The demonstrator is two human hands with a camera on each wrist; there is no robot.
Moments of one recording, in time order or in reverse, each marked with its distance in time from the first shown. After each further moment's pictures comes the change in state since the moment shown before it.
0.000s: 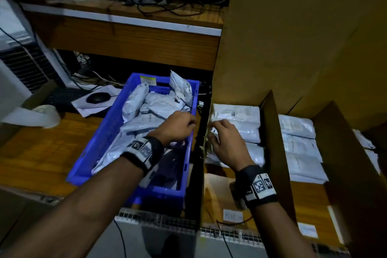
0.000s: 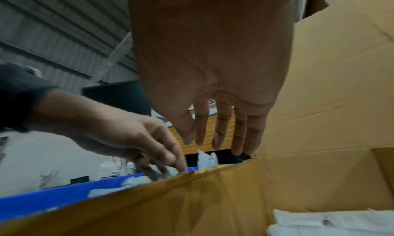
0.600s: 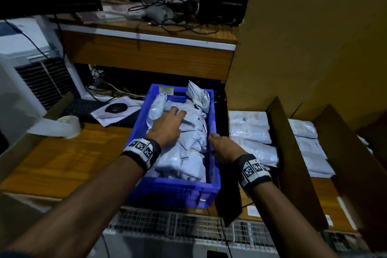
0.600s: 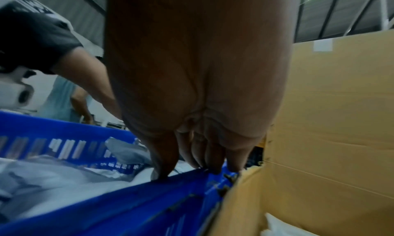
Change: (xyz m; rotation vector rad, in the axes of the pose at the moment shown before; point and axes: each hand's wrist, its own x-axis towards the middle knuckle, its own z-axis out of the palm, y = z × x) left_hand -0.062 -0.101 -0.044 0.310 0.134 -0.046; right_hand 0.015 -0.101 0.036 -0.376 -0.487 0.058
